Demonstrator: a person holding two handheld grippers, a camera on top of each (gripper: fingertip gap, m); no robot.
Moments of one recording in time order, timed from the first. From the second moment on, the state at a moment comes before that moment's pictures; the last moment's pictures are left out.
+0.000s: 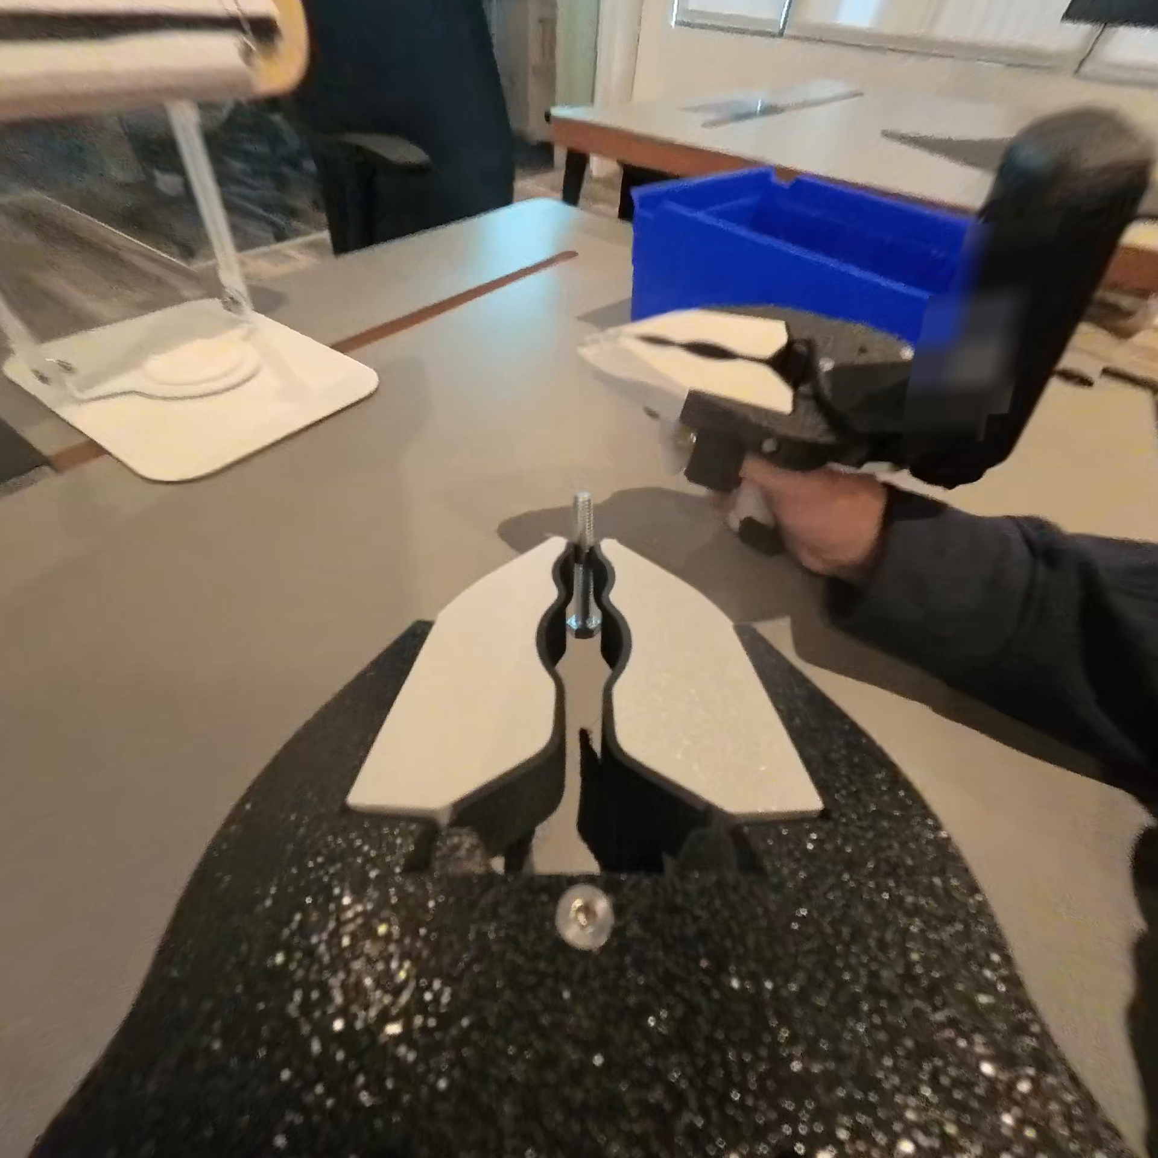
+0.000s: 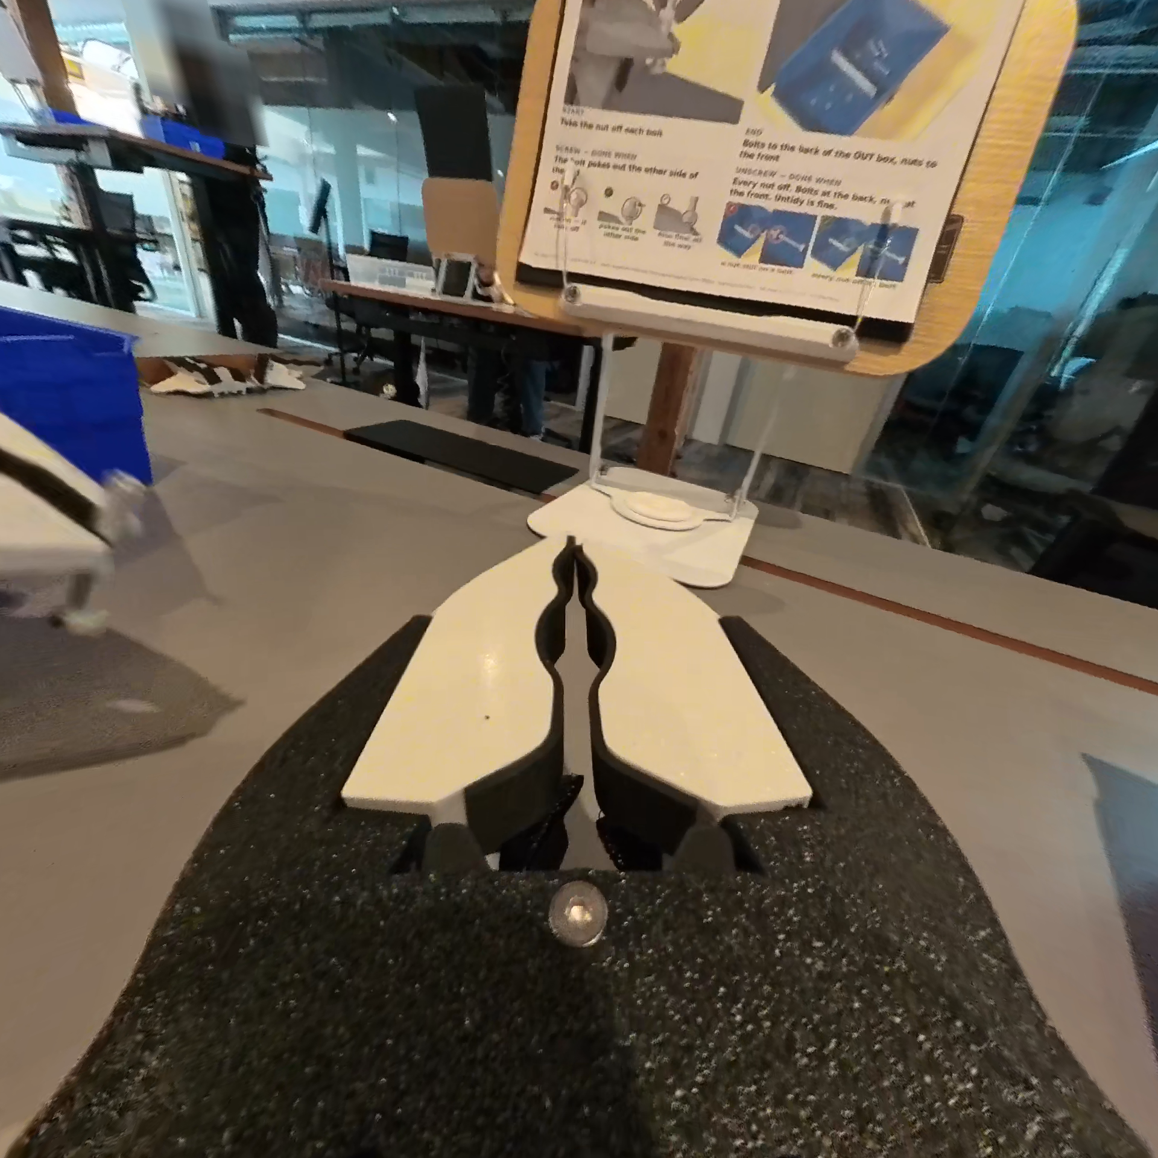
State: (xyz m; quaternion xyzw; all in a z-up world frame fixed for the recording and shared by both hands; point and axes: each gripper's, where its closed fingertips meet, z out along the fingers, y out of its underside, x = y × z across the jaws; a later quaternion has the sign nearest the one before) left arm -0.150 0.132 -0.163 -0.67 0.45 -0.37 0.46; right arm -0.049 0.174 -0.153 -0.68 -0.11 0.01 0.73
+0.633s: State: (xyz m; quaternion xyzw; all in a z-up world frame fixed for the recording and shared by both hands) left arm -0.120 0.132 -0.201 -0.64 0.50 -0.35 0.46; right arm -0.099 0.143 -0.162 -0.66 -0.27 0.25 0.66
